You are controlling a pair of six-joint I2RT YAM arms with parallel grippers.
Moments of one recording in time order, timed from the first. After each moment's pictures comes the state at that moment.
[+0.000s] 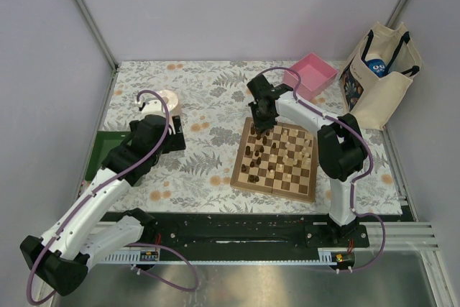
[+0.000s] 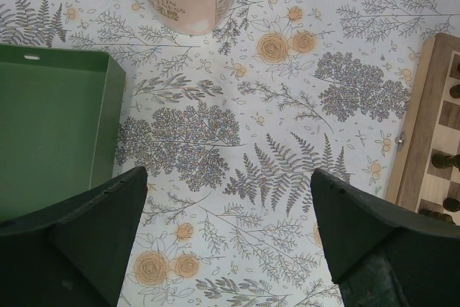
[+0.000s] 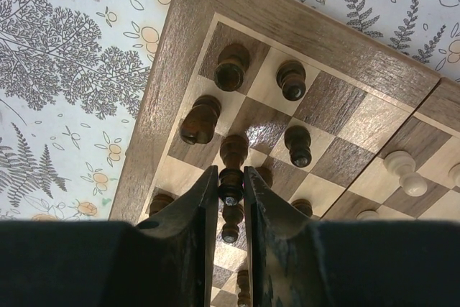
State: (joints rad) left arm -0.52 0.89 0.91 -0.71 -0.45 -0.44; right arm 0.56 2.00 1.61 -0.80 0.04 0.37
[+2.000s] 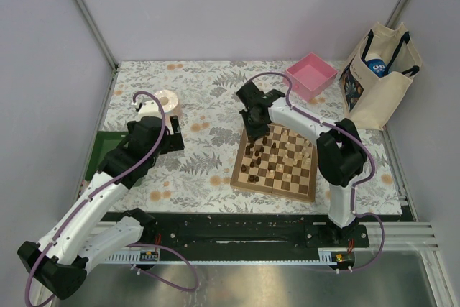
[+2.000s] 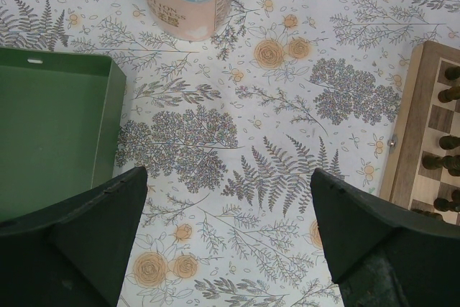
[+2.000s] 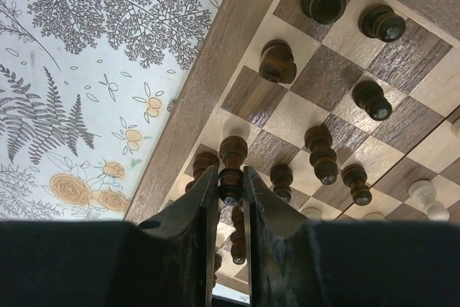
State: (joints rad) left arm -0.52 0.85 0.91 -0.71 -0.45 -0.44; right arm 0.66 1.95 1.59 -0.83 0.04 0.40
